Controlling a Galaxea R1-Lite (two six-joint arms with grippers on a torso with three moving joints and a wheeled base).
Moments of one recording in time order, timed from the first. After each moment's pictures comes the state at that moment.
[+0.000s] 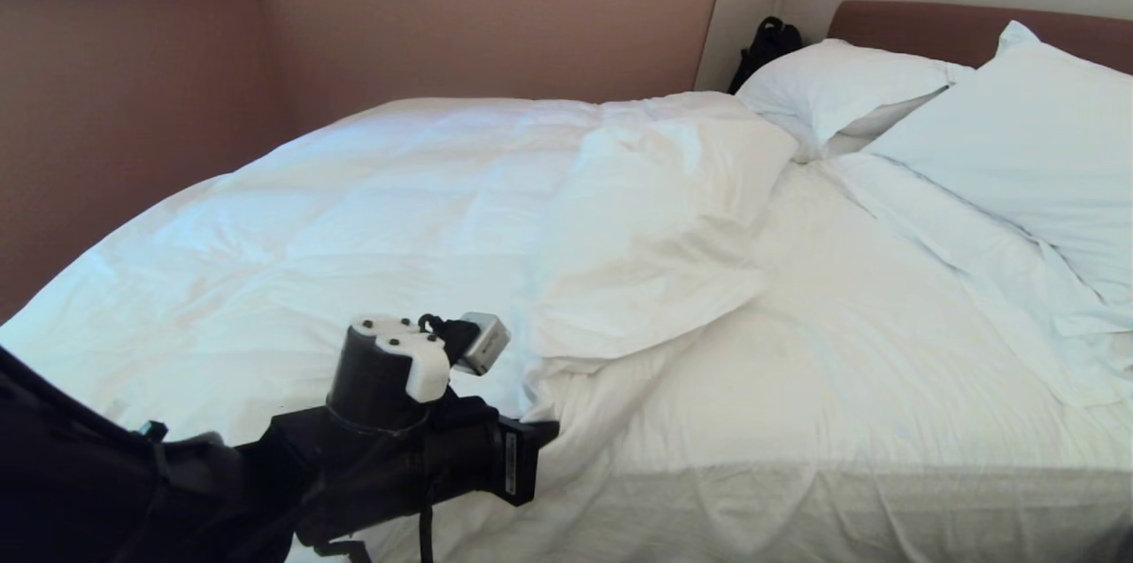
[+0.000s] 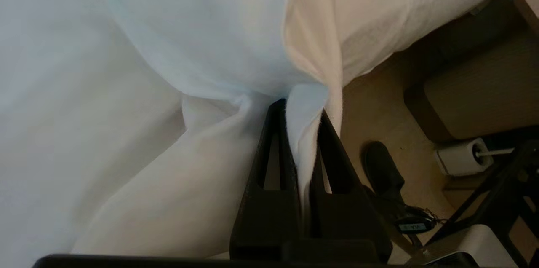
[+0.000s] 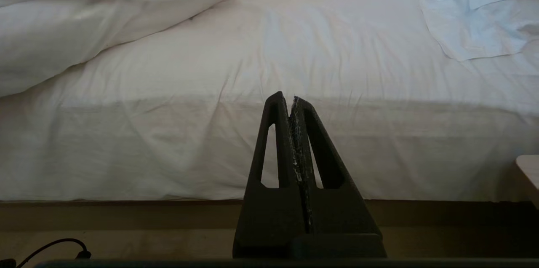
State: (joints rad) left arm -0.69 1.77 -0.59 -0.70 -0.19 -0.31; right arm -0.01 0.00 0.00 0.00 0.00 0.01
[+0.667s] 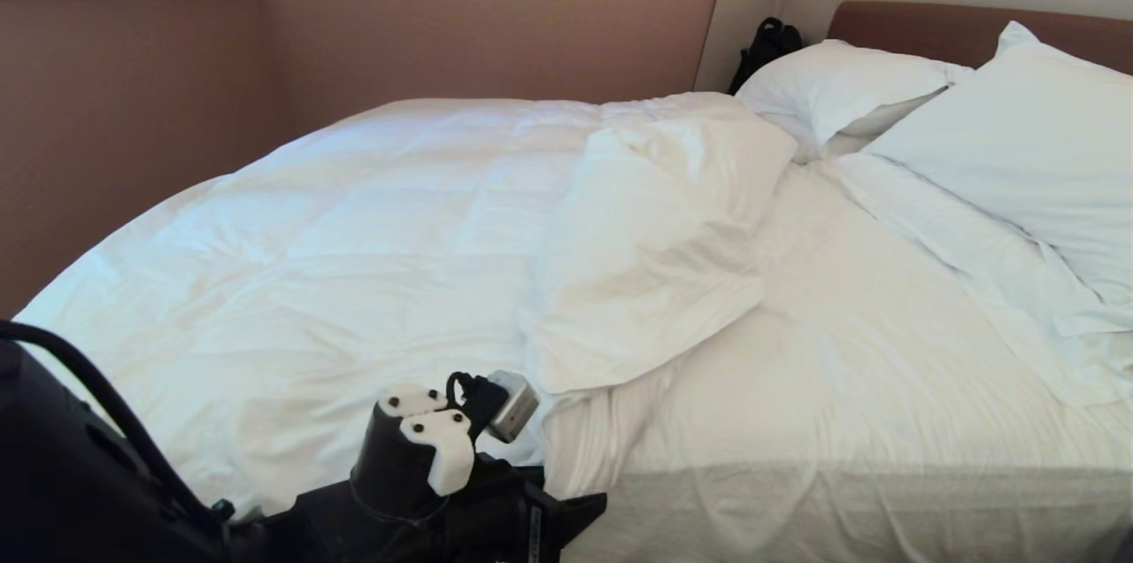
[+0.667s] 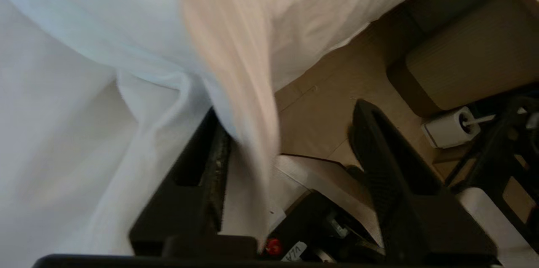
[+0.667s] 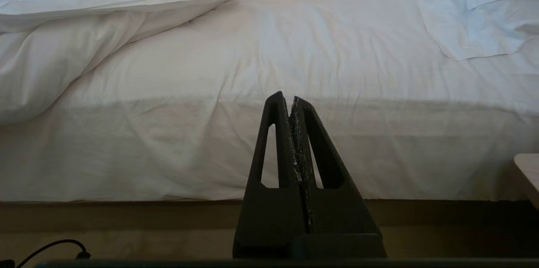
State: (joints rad) left arm -0.79 1.86 -0.43 -0.96 -0.19 -0.32; right arm -0.01 0.00 0.00 0.00 0.00 0.01
